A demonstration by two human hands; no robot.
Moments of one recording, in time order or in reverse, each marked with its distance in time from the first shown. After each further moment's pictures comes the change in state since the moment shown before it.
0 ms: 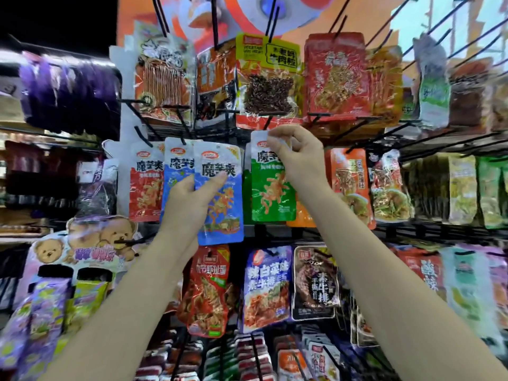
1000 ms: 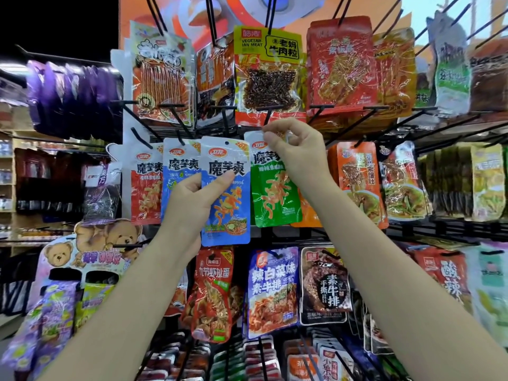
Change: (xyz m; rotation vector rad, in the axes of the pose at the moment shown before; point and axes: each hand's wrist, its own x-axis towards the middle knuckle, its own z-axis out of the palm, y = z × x) left_hand -0.007 0.007 0.009 0.051 -0.091 -0.013; right_hand 0.004 0.002 0.000 0.119 -0.065 -0.020
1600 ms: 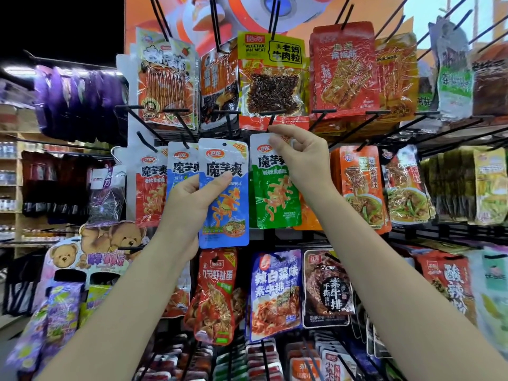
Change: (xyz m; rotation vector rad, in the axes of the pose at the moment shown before) left_hand 0.003 0.000 -0.008 -0.045 -0.033 0.037; right_hand 0.000 0.006 0.003 -0.040 0.046 -0.020
